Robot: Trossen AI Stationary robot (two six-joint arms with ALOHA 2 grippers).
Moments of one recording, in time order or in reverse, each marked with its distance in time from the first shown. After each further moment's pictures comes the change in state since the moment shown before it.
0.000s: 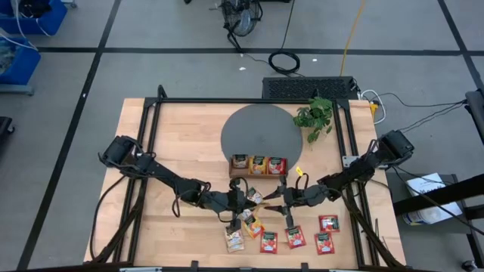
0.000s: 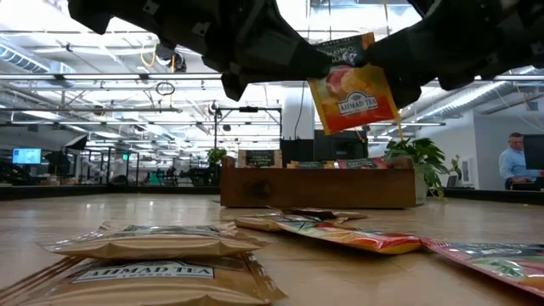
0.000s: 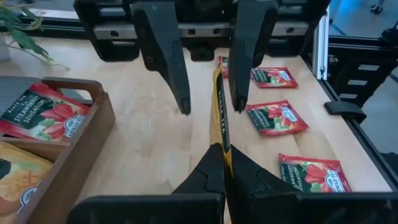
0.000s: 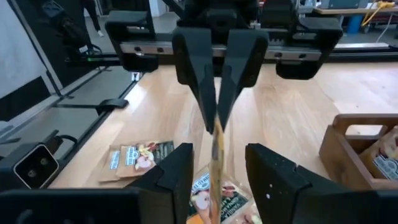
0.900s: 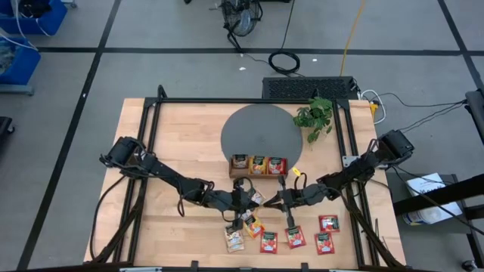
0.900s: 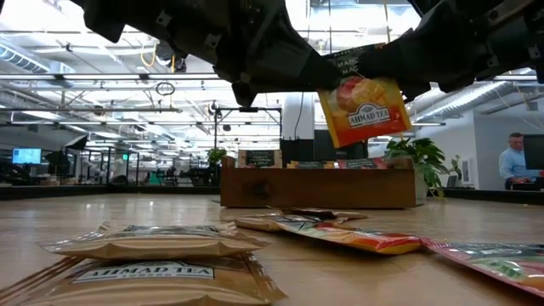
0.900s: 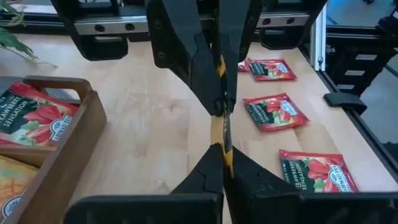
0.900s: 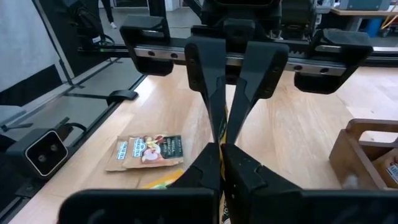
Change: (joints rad) left arm 0.022 0.037 0.030 -0.014 0.053 0.028; right arm -0.015 0.000 0.000 -0.008 -0.077 -0.045
